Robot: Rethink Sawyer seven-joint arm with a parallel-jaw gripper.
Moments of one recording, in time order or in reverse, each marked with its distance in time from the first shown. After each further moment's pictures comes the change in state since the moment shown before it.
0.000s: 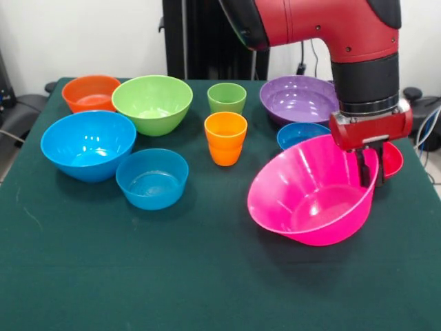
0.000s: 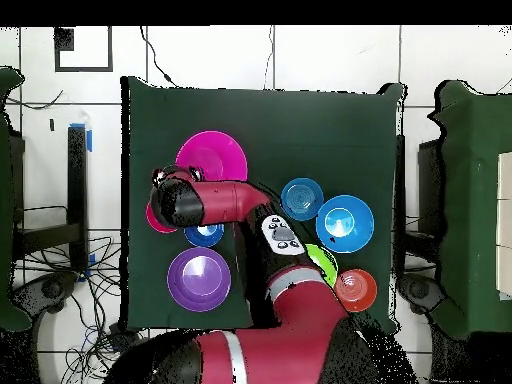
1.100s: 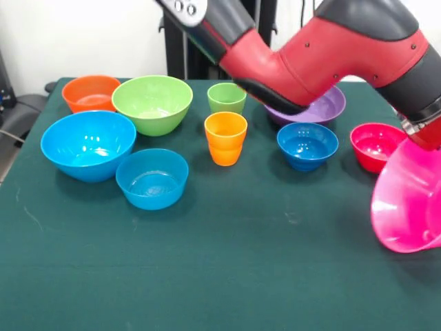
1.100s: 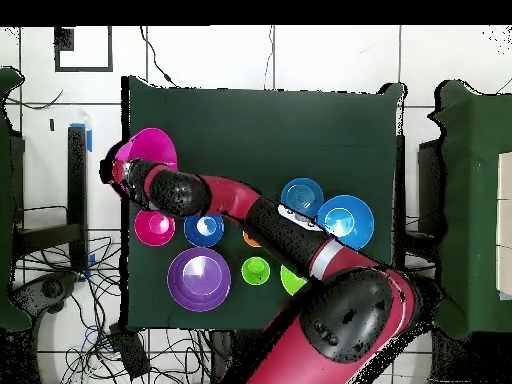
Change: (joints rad) arm -0.394 0.376 0.649 0.048 -0.102 0.010 0.000
